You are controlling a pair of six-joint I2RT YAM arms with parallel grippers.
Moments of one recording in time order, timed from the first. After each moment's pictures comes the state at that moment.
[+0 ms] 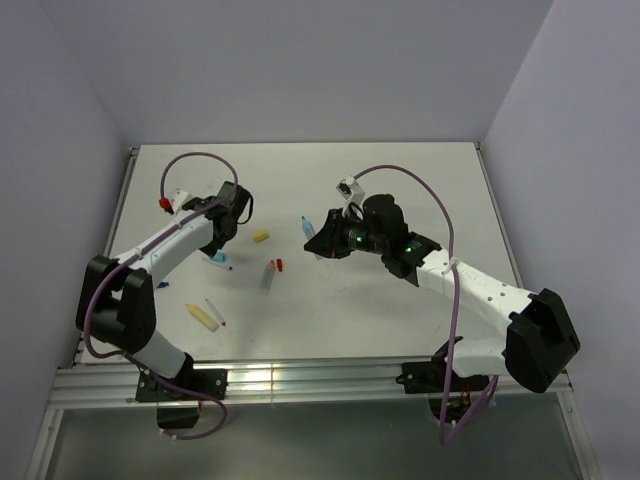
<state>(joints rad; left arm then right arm) -0.41 1.56 1.14 -0.83 -0.71 -1.41 0.66 1.27 0.86 0.04 -0.39 0.61</state>
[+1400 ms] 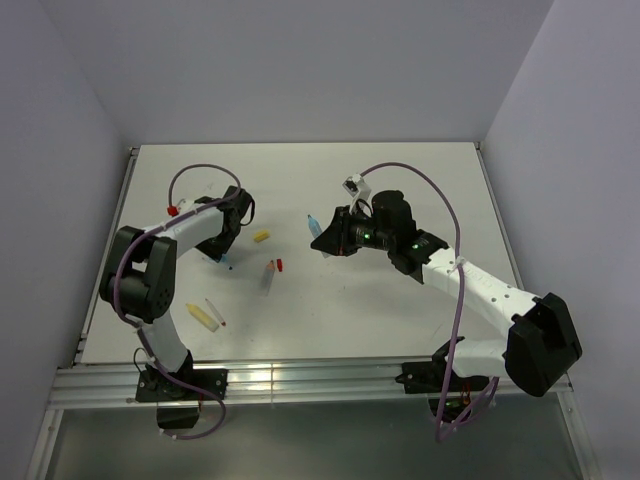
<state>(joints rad) -0.35 1.79 1.16 -0.78 -0.64 -1.46 0.60 1.25 0.86 0.00 -0.47 0.56</state>
